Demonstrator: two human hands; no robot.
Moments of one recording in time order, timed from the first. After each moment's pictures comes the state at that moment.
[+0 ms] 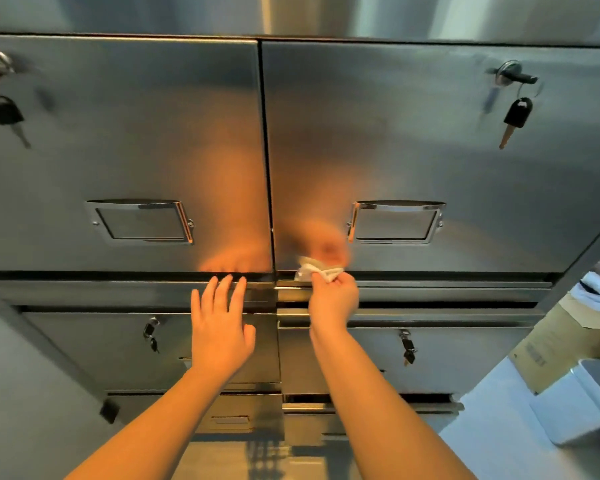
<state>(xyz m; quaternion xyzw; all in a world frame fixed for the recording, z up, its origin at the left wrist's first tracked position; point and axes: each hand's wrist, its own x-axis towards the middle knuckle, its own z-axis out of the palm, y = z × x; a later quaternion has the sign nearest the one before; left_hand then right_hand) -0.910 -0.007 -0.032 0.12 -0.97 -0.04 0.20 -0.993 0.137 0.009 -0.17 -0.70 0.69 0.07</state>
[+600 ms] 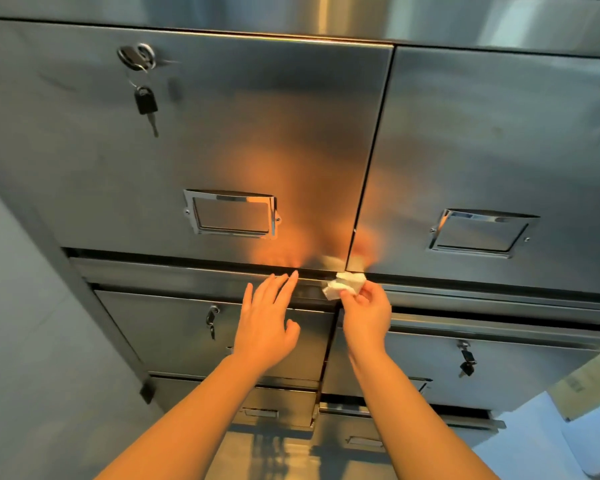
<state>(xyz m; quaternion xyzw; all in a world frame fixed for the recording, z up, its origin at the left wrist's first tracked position) -0.890 -0.059 -0.029 0.05 -0.97 -0.17 0.17 -0.950 0.086 -0.001 -0.08 -0.71 0.69 0.06</state>
